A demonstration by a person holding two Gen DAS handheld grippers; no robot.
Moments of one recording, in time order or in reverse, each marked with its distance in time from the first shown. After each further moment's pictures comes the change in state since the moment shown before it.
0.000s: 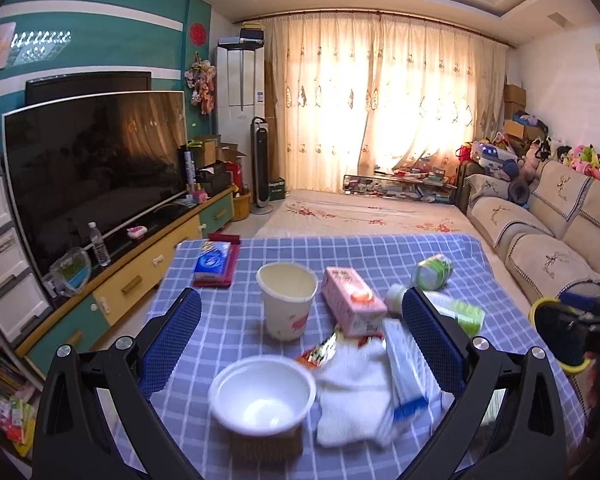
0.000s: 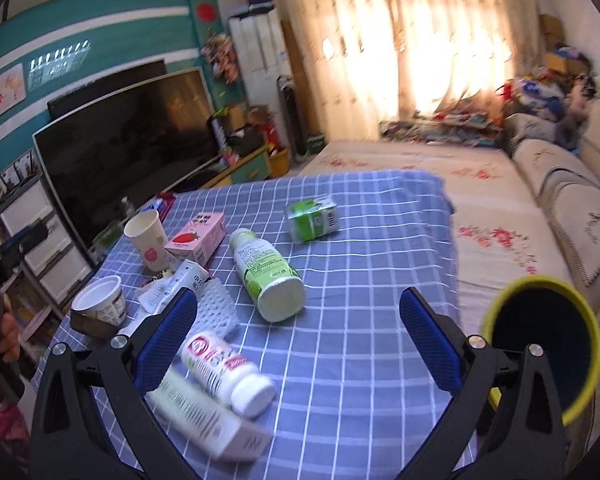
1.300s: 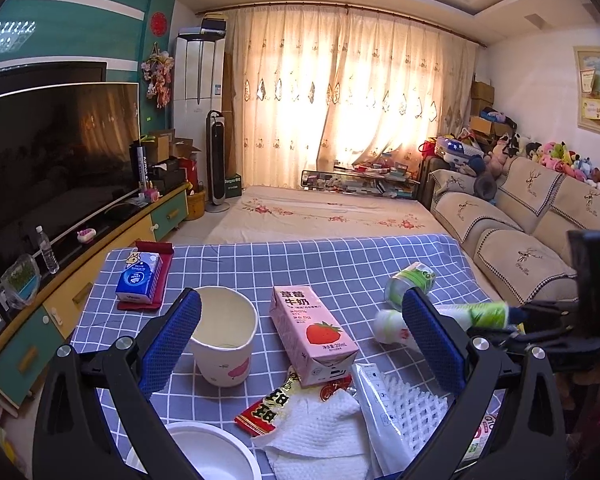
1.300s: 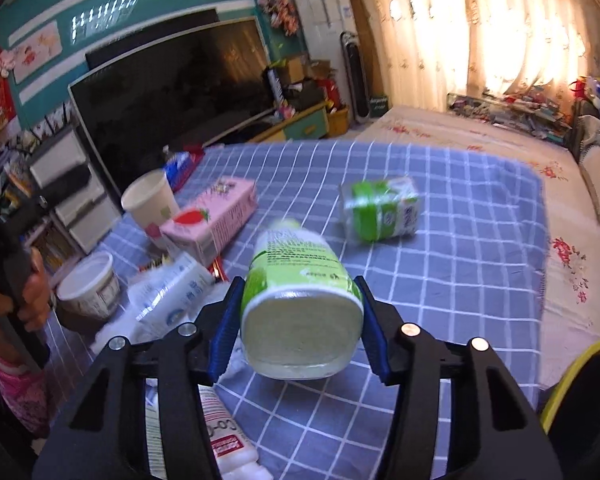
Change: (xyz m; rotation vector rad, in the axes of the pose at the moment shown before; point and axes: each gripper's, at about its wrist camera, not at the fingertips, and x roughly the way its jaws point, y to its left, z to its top) left arm 0.102 -0.025 -0.002 0.009 0.021 -0.162; right arm 0.076 0.001 0.026 -0.097 0.105 0.145
